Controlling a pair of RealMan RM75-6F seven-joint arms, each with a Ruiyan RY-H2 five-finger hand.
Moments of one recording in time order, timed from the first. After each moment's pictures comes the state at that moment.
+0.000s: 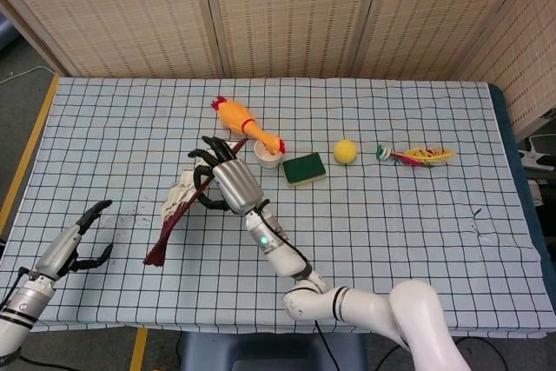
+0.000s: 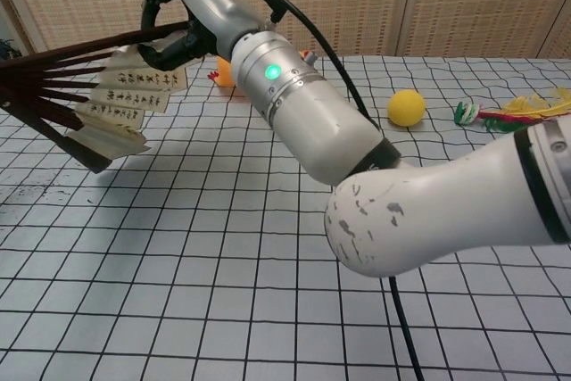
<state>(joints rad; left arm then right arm) -0.33 -1.16 0.02 -1.38 1.61 1.15 -0.86 1.15 -2.13 0.51 -0.97 -1.30 1.08 0.11</state>
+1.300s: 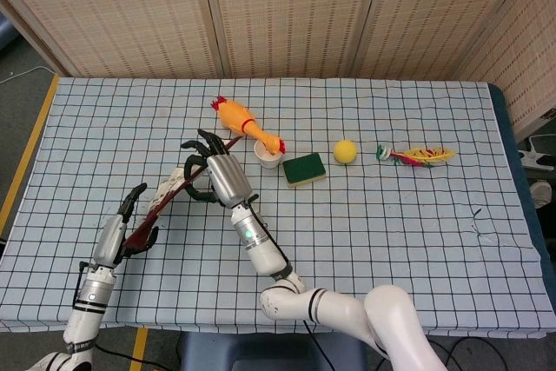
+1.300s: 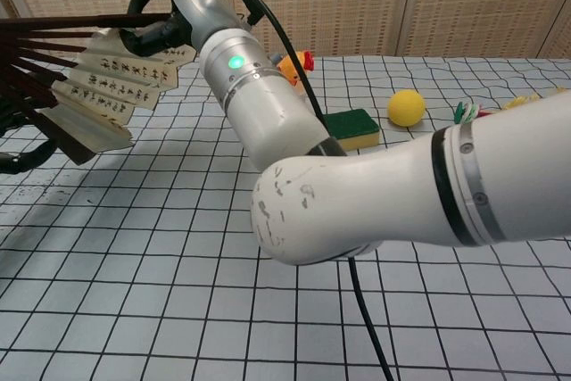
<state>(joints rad) -0.34 -1.57 -0.14 -1.32 1.43 1.30 -0.56 1.27 -2.23 0.62 -0.82 -1.18 1.07 0.20</state>
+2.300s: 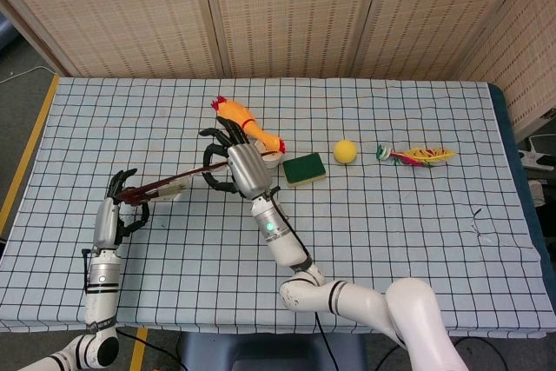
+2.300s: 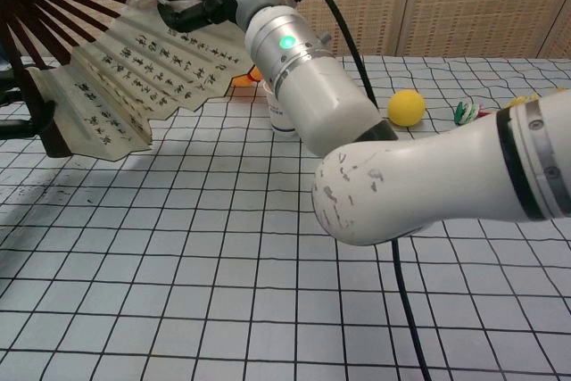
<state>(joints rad) -0.38 -1.73 -0.28 -1.15 1.31 1.34 -0.51 1.17 -2.11 0.54 -0.92 -1.23 1.14 0.21</state>
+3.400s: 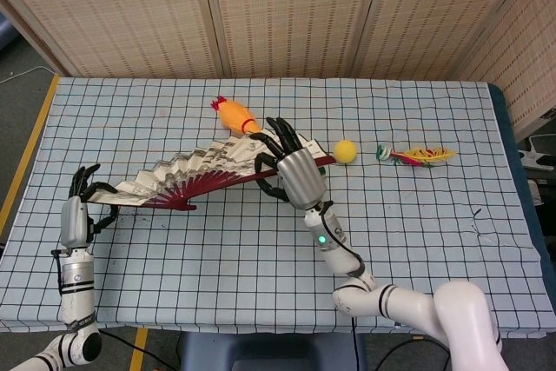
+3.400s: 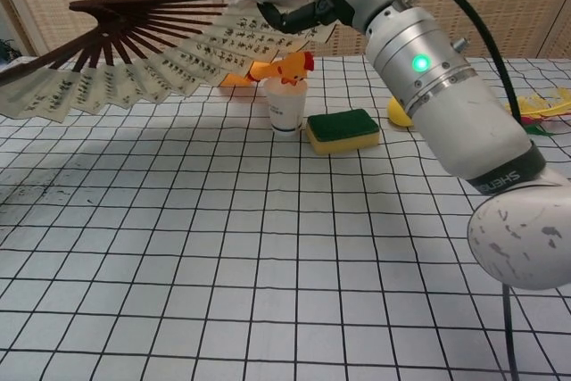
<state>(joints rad) -0.35 -1.72 -0.30 -1.00 1.30 1.39 -0.50 0.93 -1.94 0.33 -1.03 -1.45 1.40 0.08</state>
